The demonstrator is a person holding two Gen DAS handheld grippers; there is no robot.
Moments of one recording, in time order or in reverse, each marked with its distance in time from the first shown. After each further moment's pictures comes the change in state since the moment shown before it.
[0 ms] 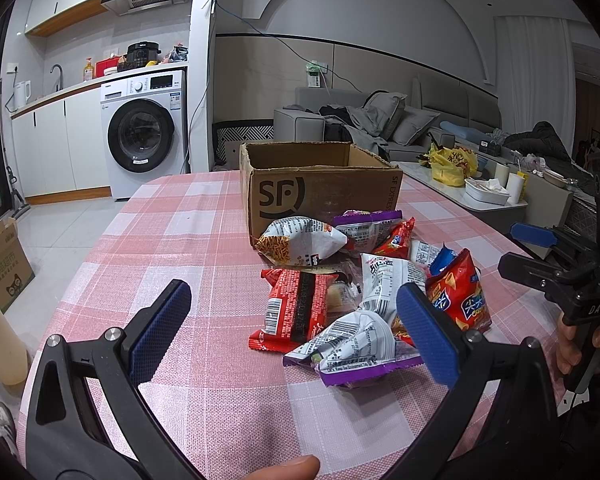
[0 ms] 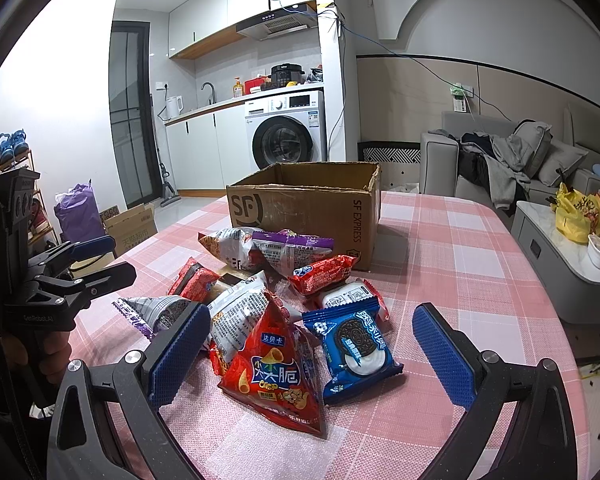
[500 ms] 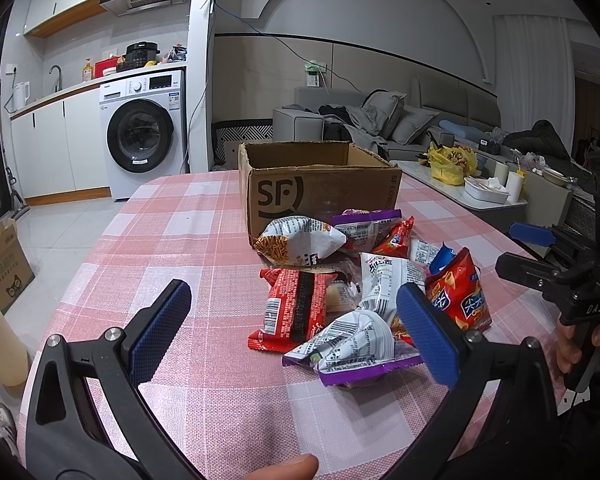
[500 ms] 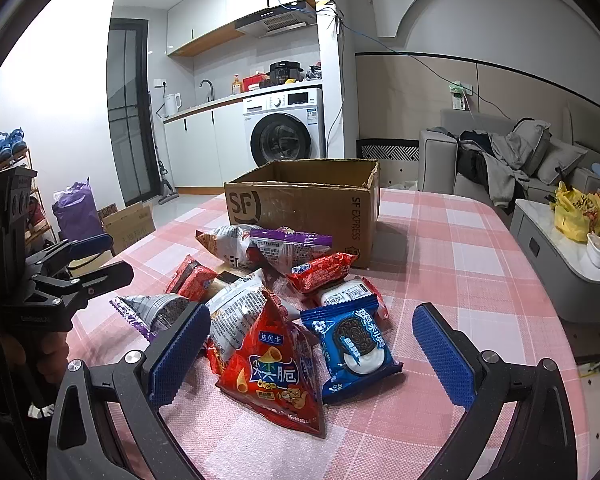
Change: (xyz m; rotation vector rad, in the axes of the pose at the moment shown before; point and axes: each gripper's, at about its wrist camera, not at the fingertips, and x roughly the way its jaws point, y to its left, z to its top) left arm 0.000 0.000 0.000 0.001 0.000 0.000; right arm 0.002 -0.002 -0.001 -0.001 0.005 -0.003
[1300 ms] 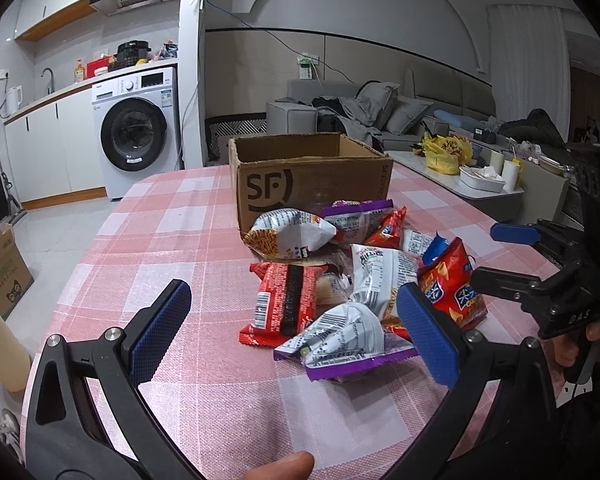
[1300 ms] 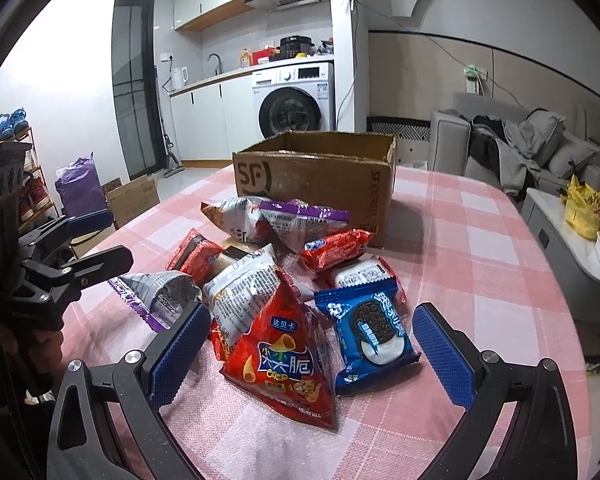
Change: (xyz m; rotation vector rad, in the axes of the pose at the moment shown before) left arm -0.001 -0.005 0.000 0.018 0.036 -0.021; right arm 0.024 0.008 0.001 -0.026 0.136 0.024
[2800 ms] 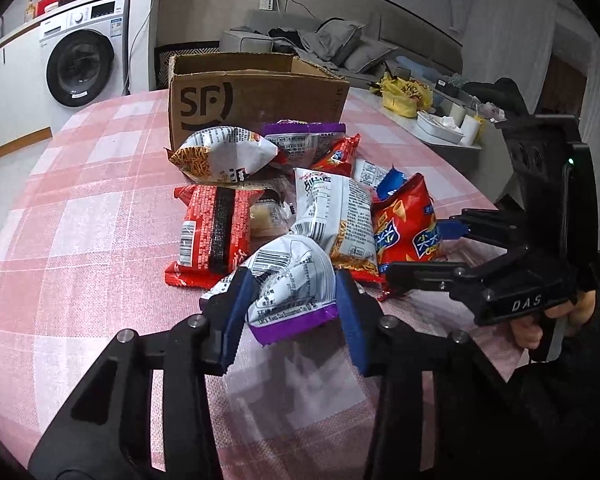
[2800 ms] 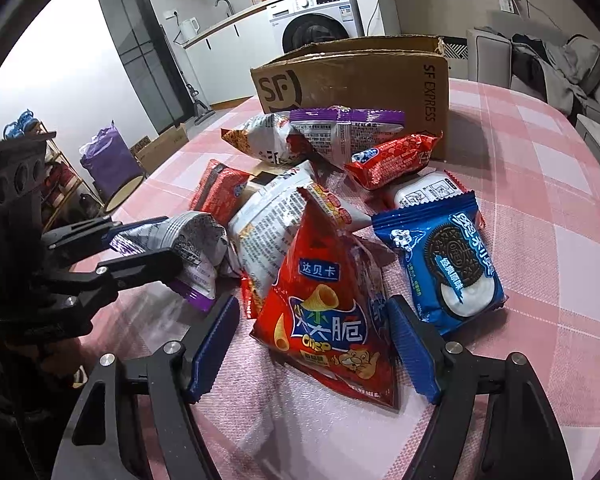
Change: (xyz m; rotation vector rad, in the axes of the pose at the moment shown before) left arm 0.045 -0.014 -0.014 -0.027 0.268 -0.214; right arm 0.049 0.007 -0.008 0.085 0.265 0.193
